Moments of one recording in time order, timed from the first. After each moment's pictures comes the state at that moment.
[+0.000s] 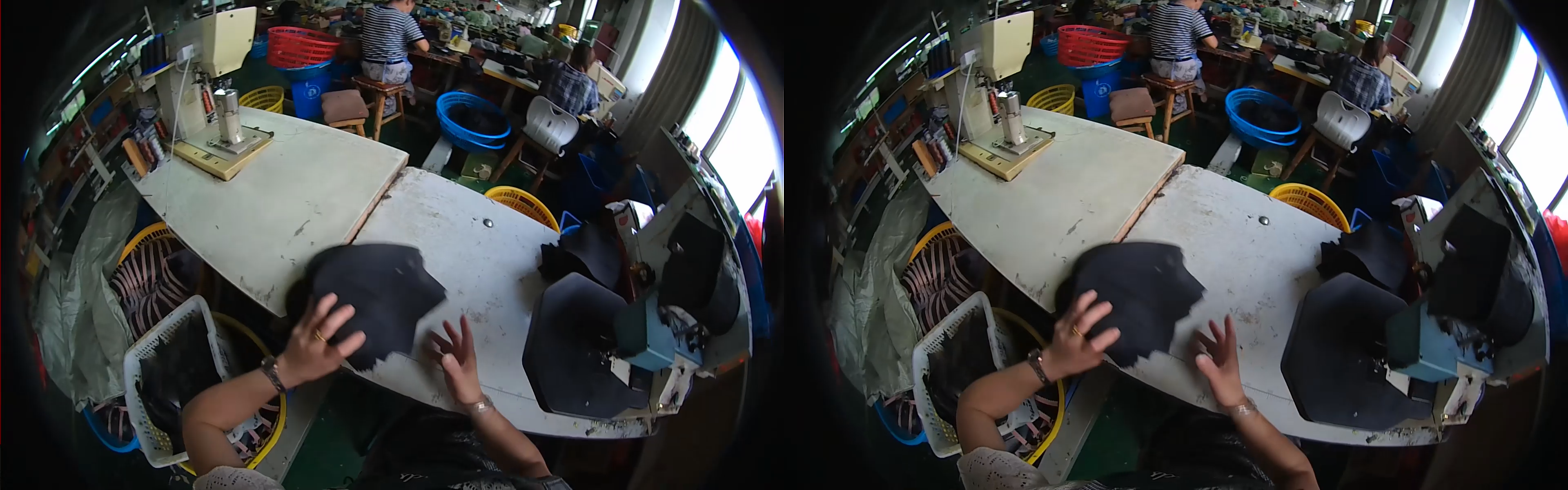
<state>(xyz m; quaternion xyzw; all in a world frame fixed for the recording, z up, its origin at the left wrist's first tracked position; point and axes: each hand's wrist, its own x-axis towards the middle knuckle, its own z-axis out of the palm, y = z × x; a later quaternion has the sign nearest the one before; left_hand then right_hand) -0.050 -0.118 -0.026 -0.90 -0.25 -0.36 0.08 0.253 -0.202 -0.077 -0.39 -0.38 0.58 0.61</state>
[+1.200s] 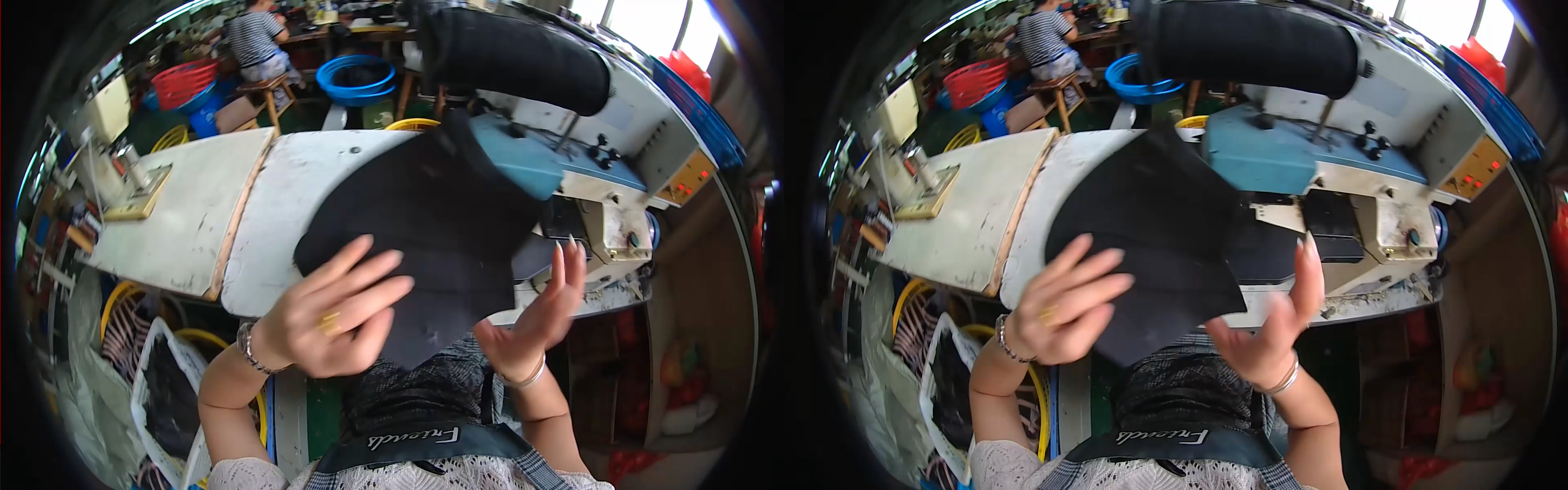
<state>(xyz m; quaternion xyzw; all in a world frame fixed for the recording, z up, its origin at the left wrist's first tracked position) 0.148 -0.240 0.144 -0.90 0.12 -0.42 0.03 0.371 -0.395 0.093 -0.54 -0.63 -0.30 0.46</state>
